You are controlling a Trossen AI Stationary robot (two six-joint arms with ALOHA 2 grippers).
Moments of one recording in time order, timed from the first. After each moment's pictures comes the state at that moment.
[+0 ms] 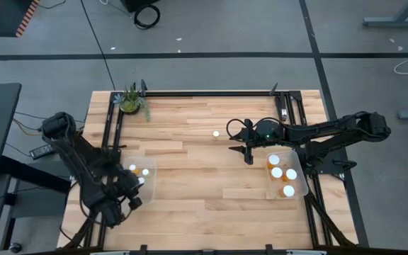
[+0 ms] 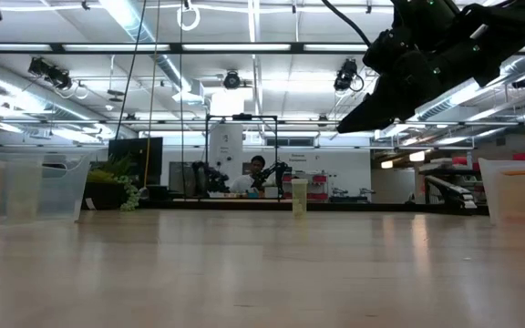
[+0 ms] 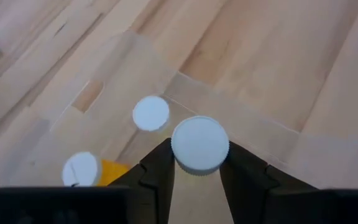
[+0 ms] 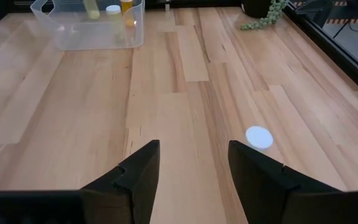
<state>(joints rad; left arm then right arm) -1.05 1.39 0.80 -1.08 -0.71 -1.61 -0.13 1.18 0.47 0.25 -0.03 -0.03</state>
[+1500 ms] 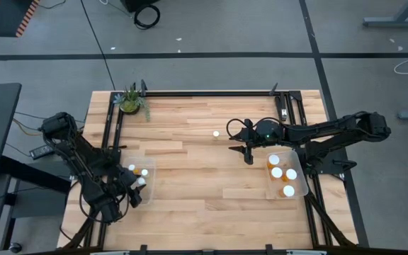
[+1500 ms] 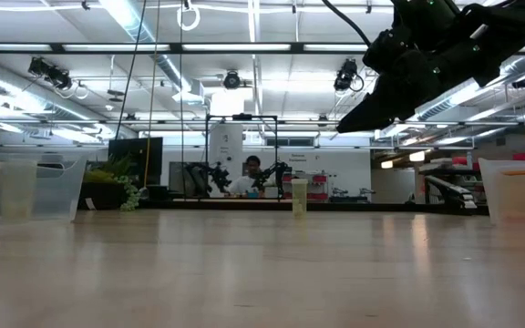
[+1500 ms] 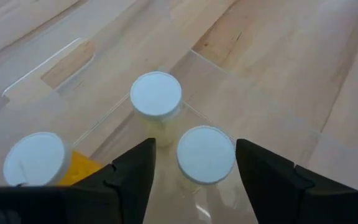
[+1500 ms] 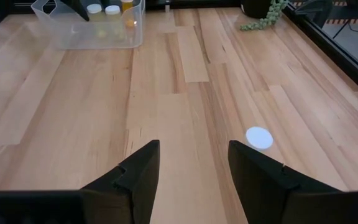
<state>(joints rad) -1.11 1.39 0.59 -0.83 -0.80 -1.79 -0.13 1.18 0.47 0.25 -0.03 -0.02</state>
